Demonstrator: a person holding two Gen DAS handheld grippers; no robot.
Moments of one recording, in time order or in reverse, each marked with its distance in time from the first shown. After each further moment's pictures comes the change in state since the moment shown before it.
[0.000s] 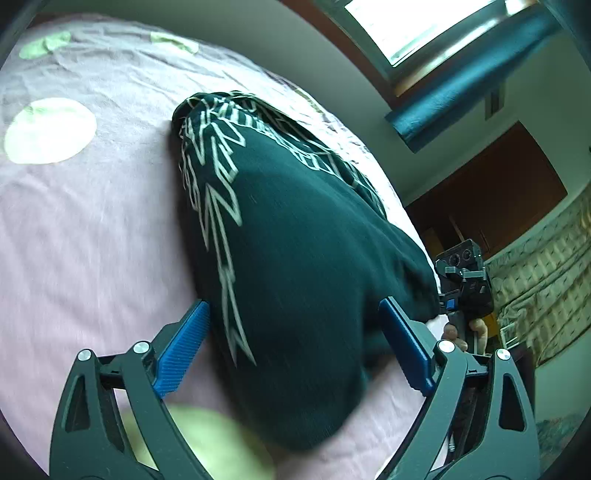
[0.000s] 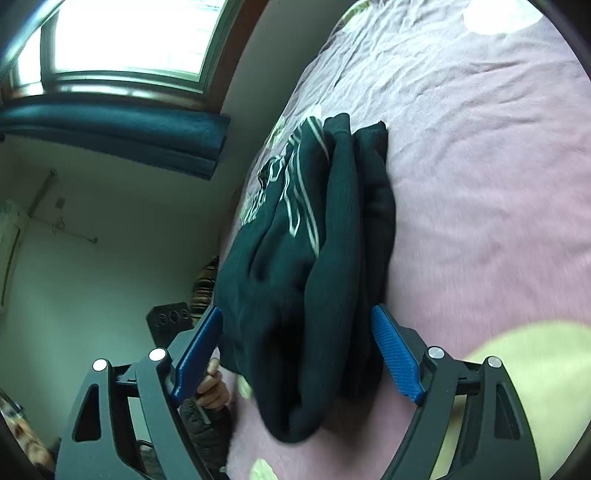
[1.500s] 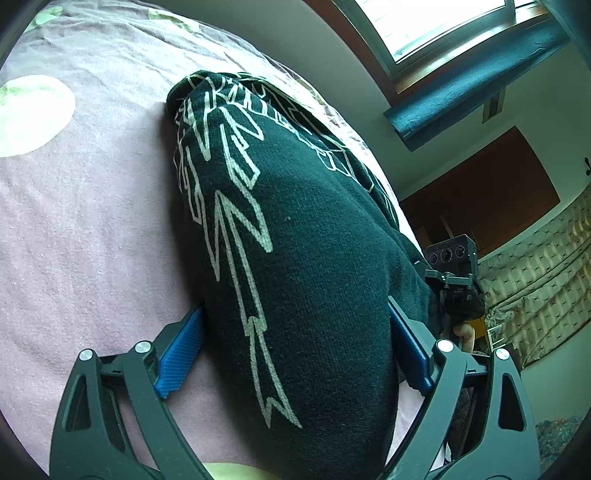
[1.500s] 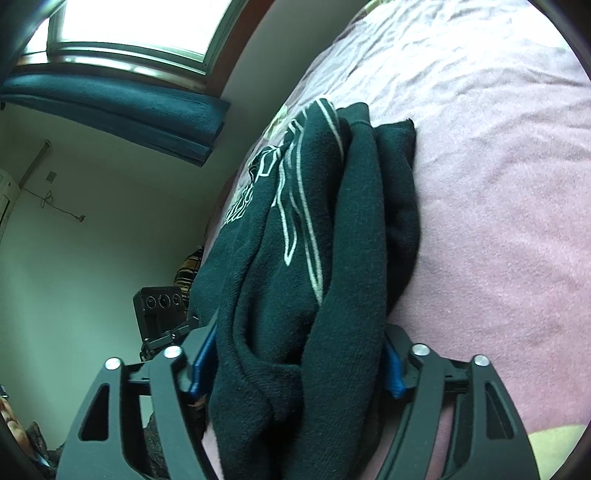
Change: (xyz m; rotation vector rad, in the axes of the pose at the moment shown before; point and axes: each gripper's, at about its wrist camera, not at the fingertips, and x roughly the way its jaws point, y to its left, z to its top) left arm 0.027 0.015 0.013 -0.013 0.024 -0.048; right arm 0.034 0.001 0.013 -0.127 0.024 -0.072
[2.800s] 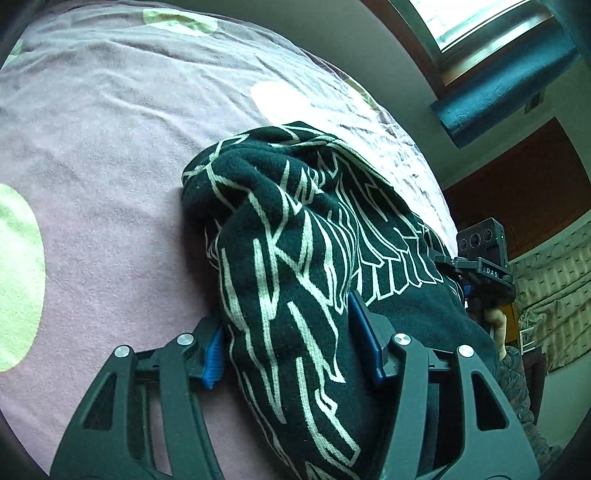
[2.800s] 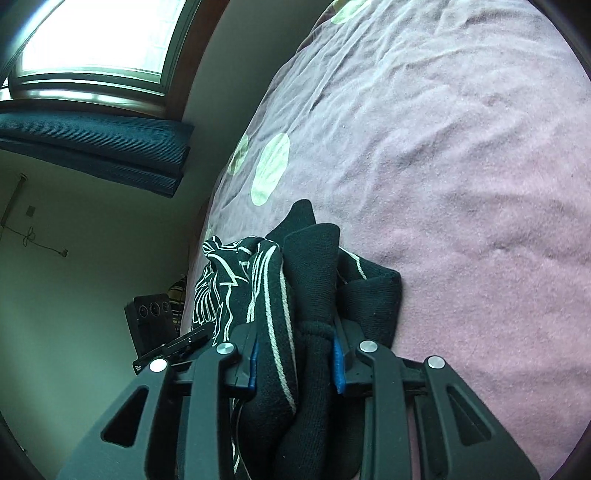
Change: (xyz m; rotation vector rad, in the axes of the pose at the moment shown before) left arm 0.055 0.032 0.112 0.001 0.102 0.161; right arm 0.036 -0.039 0.111 0.096 0.034 -0.028
